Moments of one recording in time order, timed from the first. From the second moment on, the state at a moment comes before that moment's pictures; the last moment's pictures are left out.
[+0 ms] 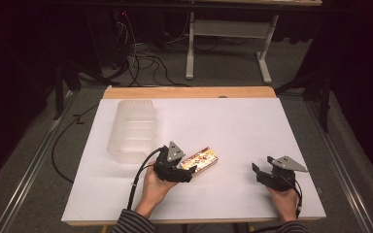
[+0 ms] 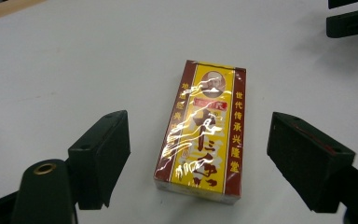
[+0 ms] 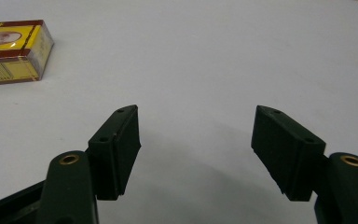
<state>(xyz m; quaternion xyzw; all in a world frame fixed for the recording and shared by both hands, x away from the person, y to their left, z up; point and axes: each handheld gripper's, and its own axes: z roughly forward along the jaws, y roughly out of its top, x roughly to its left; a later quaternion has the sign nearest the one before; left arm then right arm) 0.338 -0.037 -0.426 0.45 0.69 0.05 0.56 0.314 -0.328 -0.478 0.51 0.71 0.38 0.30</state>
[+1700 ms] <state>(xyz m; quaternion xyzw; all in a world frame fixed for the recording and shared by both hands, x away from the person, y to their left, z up) 0.386 -0.123 -0.471 0.54 0.70 0.07 0.46 0.314 -0.326 -0.478 0.51 0.71 0.37 0.30</state>
